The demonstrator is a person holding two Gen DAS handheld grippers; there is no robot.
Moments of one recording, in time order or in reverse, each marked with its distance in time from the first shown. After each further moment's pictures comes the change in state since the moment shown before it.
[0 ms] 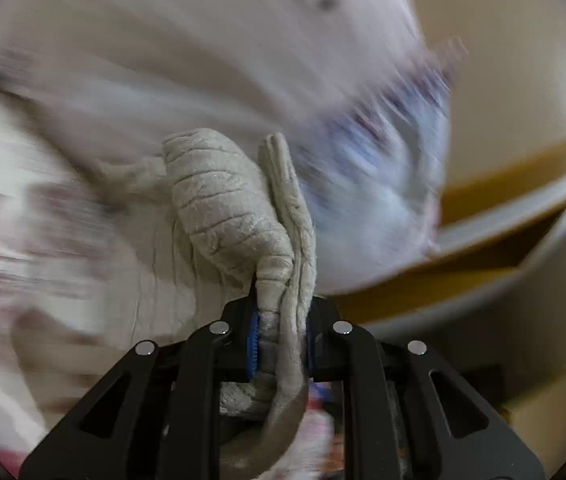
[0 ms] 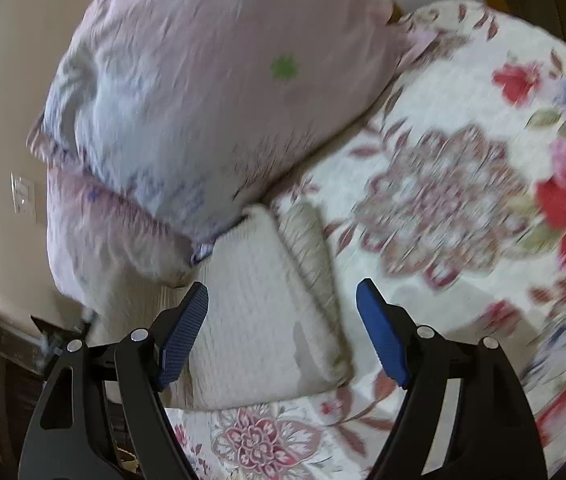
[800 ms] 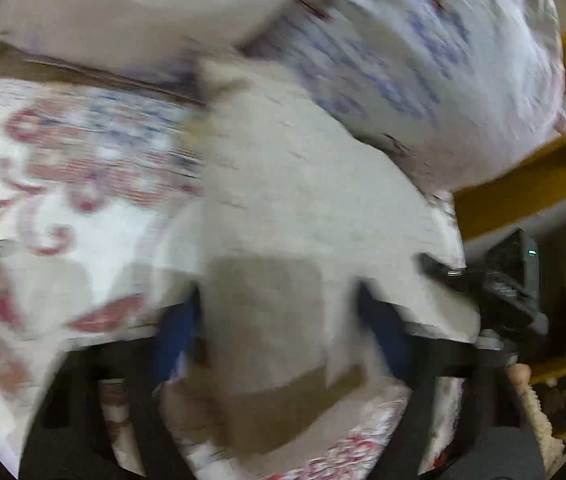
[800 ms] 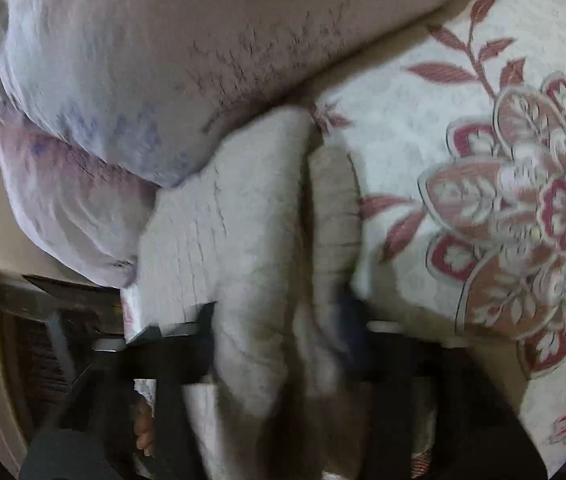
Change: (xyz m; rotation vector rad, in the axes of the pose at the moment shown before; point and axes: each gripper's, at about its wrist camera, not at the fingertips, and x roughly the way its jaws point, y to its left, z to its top) left arm 0.098 0.058 -0.064 0.219 0.261 0.475; right arm 0.118 0.007 0.014 -0.043 0.338 0.004
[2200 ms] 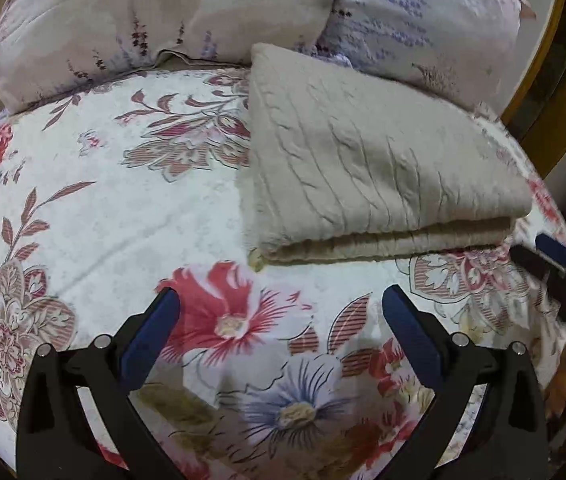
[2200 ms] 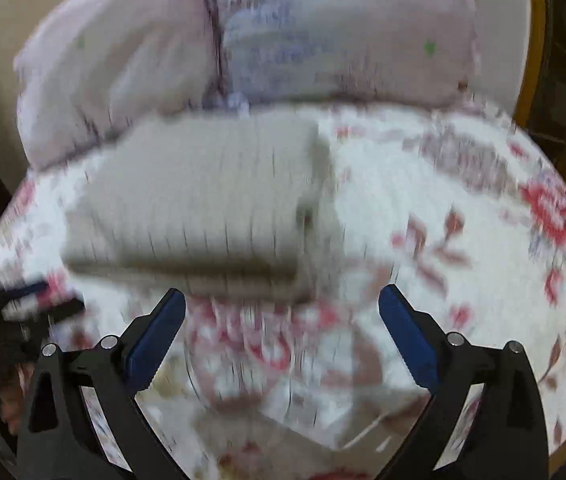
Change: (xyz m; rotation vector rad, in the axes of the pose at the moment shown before) left arm -0.101 0.048 -0.147 0.290 -0.142 0.410; right arm 0.017 0.107 -0.224 -0.472 -0.294 -0.546
